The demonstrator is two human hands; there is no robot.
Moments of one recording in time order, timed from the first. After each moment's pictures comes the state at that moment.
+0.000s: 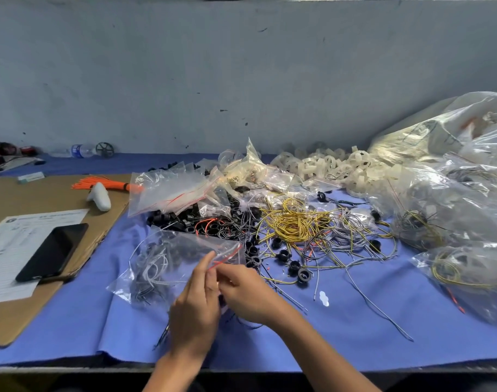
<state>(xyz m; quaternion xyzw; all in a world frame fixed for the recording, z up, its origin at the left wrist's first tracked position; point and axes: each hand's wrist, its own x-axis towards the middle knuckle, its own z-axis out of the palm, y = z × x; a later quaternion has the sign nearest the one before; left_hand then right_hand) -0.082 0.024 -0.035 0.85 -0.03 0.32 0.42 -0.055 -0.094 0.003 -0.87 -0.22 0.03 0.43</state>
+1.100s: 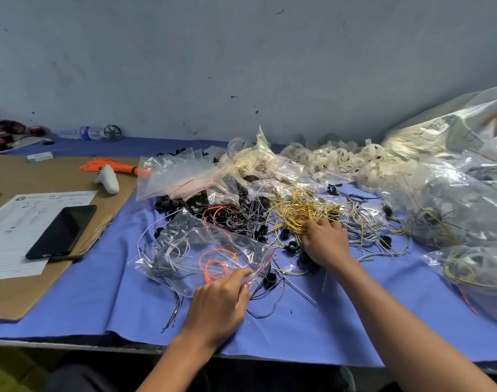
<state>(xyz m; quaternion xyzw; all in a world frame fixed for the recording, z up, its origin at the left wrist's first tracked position) -0.079 0.023 -0.052 0.93 -0.18 0.22 0.22 0.043 -0.229 -0.034 -1.00 0.05 -0.07 0.04</state>
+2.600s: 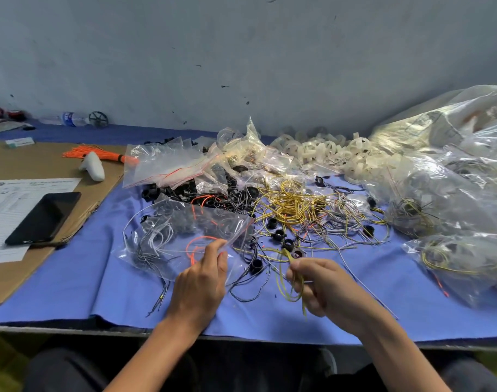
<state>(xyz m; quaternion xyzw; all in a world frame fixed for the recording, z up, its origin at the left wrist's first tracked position) -0.081 0.018 -0.046 0.91 -0.12 0.27 0.28 -0.109 -0.216 0.004 -0.68 -0.02 0.17 0.71</state>
